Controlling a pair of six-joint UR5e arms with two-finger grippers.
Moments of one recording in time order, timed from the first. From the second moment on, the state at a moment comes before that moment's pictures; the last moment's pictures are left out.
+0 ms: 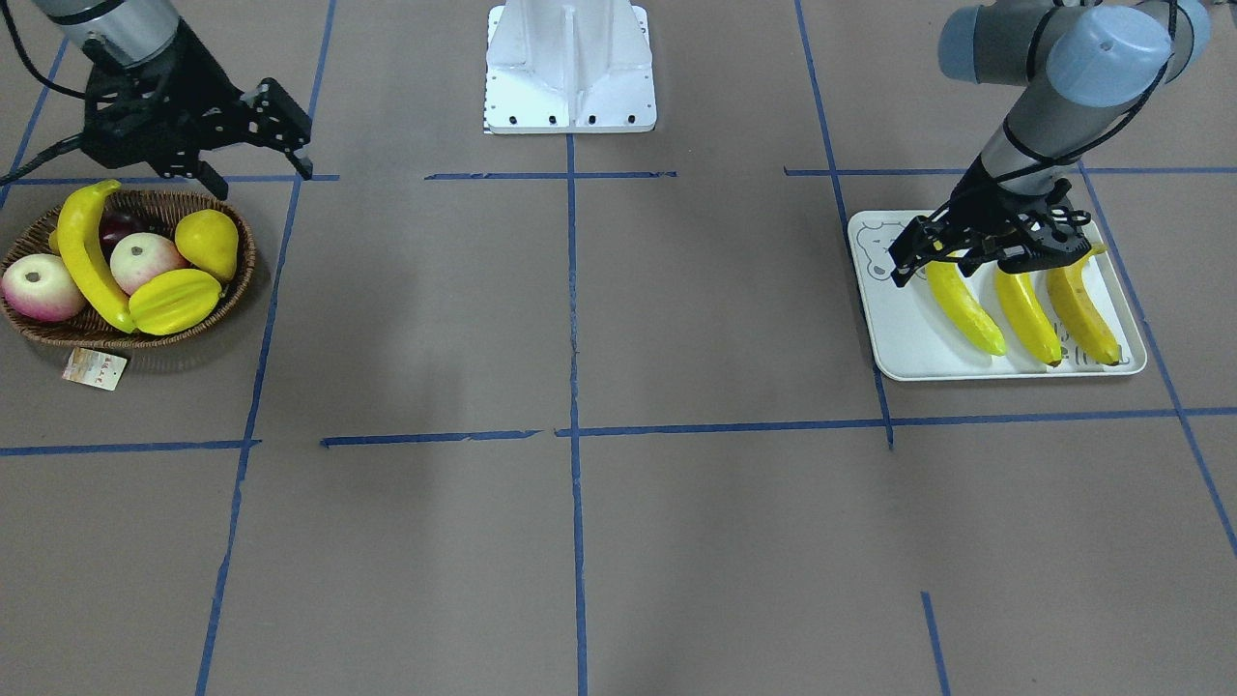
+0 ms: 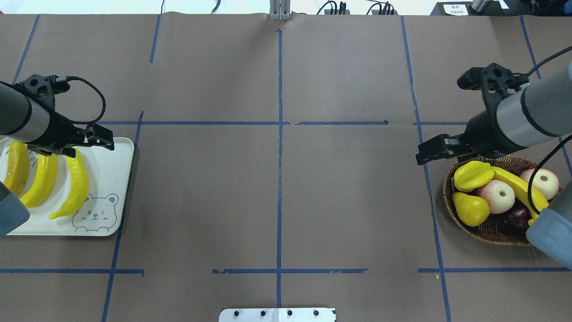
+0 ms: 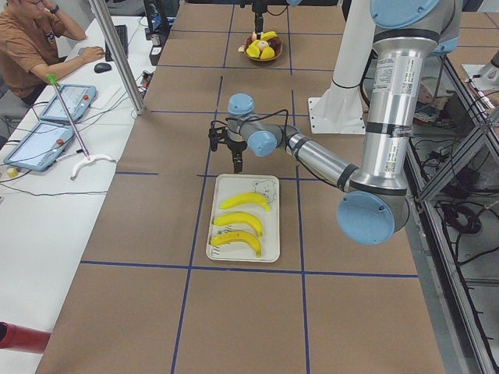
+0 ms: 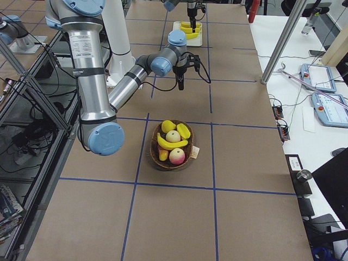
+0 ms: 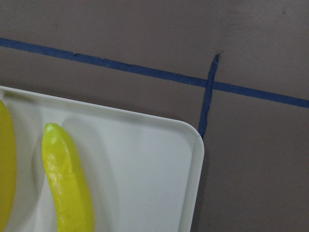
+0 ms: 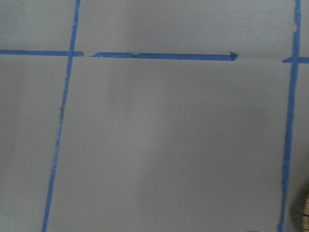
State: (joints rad) left arm -0.87 -1.67 -1.93 -1.86 -2.08 -1.15; right arm 0.88 -1.47 2.22 -1.54 2.23 0.90
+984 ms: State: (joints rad) left arm -0.87 -1.67 -1.96 -1.86 -2.08 -1.21; right arm 1.20 -1.73 1.98 -1.53 2.55 0.56
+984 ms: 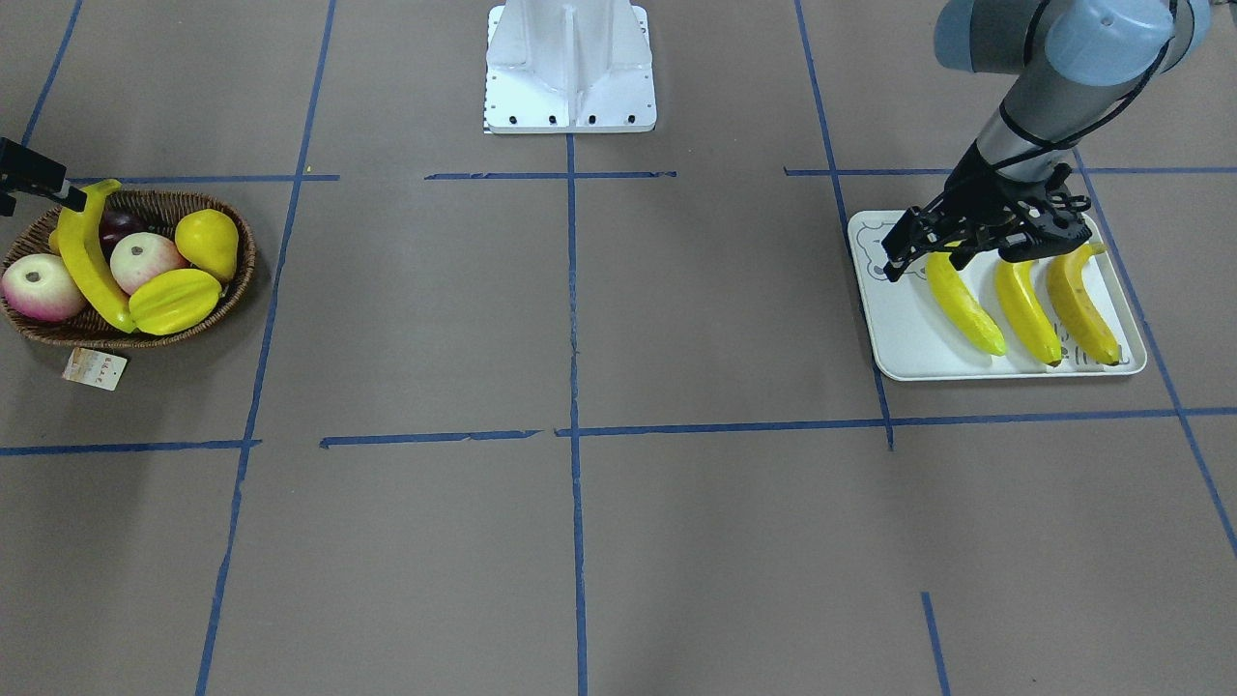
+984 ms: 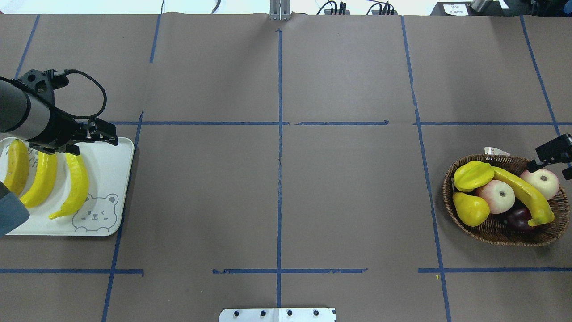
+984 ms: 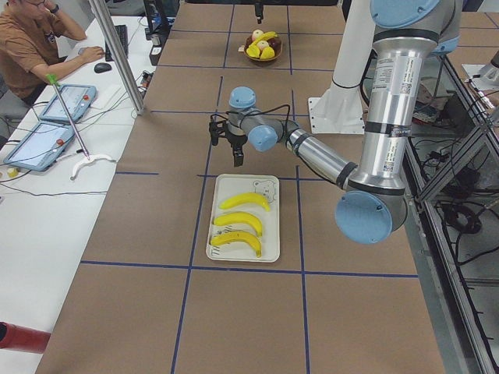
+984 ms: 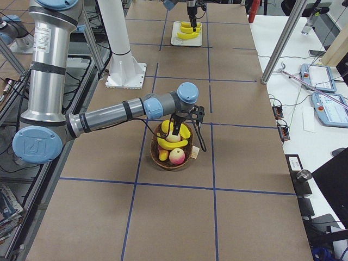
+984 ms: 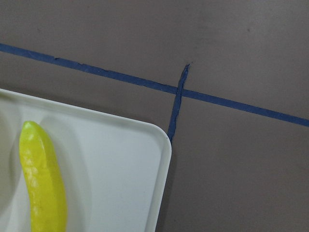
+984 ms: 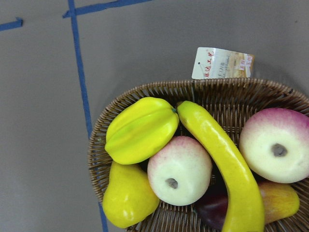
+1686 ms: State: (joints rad) left arm -0.87 -1.67 -1.96 -1.86 -2.08 -1.21; right arm 1.14 -1.77 1.90 -1.53 2.53 0.56
